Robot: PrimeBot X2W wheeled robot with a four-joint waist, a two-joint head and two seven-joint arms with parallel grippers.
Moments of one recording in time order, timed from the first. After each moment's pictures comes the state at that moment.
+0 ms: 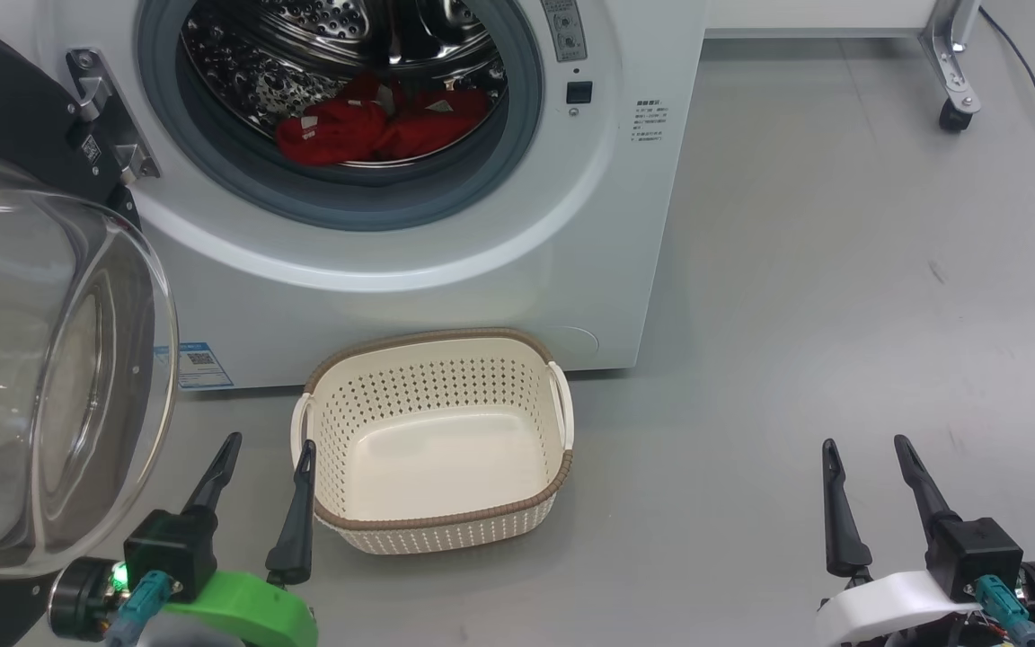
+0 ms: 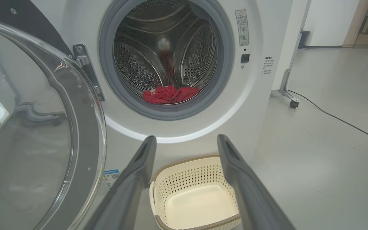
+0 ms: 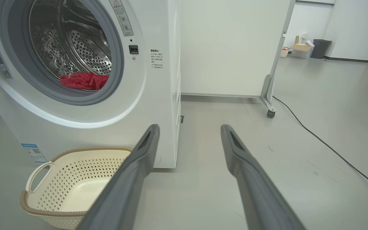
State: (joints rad) left arm 0.02 0.18 -0.29 0.01 -0.38 0.09 -0.10; right arm 0.11 -0.05 0.10 0.12 0.17 -0.07 -0.26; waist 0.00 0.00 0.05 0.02
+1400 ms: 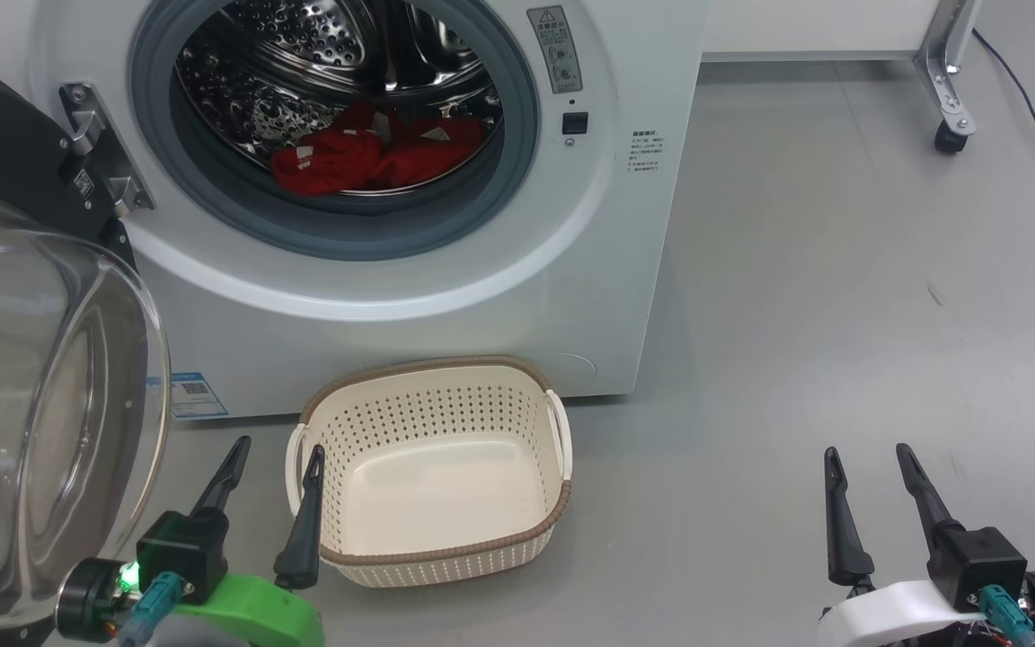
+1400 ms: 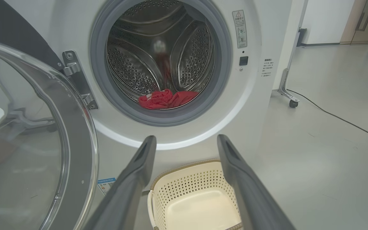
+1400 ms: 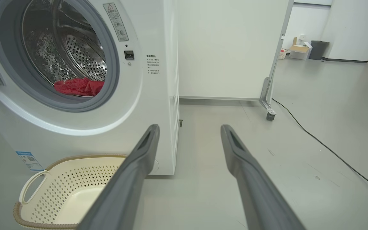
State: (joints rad) left arm 0.03 0.18 -0.29 0.00 -0.35 0.09 -0.07; right arm 0.13 -0.05 0.10 0.10 0.18 -0.07 -0.26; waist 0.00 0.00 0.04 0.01
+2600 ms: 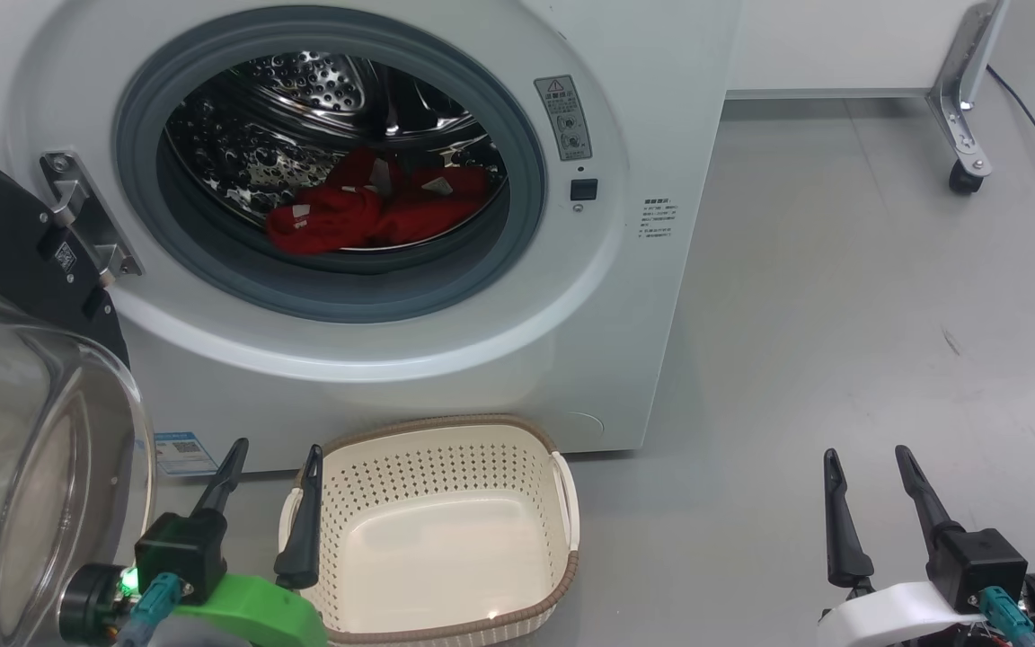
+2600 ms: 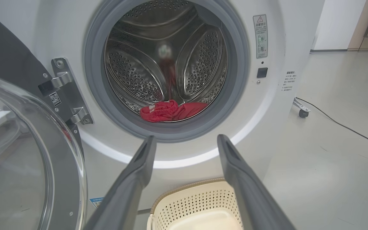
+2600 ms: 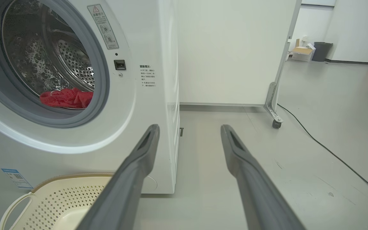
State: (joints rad) left arm 0.03 0.16 -0.28 0.00 -0.35 0.10 -0.07; right arm 0.14 -0.05 0.11 0.10 0.19 -0.07 -0.26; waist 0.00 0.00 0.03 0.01
